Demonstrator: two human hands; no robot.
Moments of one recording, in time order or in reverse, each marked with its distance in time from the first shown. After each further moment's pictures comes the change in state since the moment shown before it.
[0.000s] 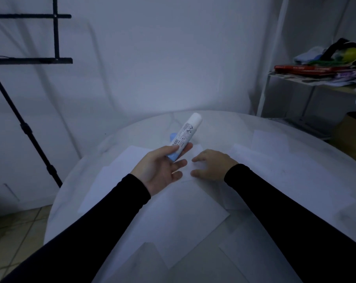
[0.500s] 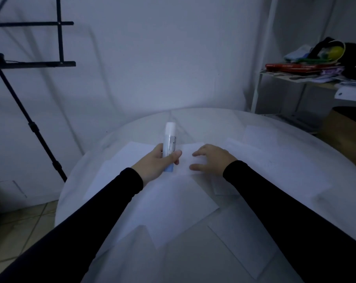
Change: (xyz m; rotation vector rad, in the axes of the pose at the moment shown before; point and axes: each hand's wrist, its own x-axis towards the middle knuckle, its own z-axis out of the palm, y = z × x) left_hand -0.015 -0.009 0.001 0.909 0.227 0.168; right_hand -0.032 0.005 -0.008 0.095 0.033 -0.009
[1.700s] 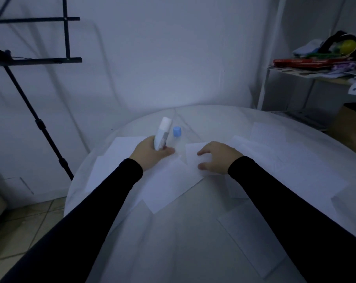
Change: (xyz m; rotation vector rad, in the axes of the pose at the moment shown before) left_hand 0.027 -0.021 -0.033 0.269 0.223 -0.040; right_hand -0.003 -0.011 -0.002 -0.034 -0.012 0.039
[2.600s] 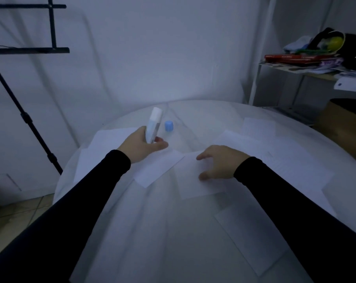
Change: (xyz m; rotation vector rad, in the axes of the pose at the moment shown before) left_hand -0.008 0.009 -0.008 -0.012 -0.041 0.030; right_hand -0.049 -0.001 -0.018 -0.077 -0.157 -0.016
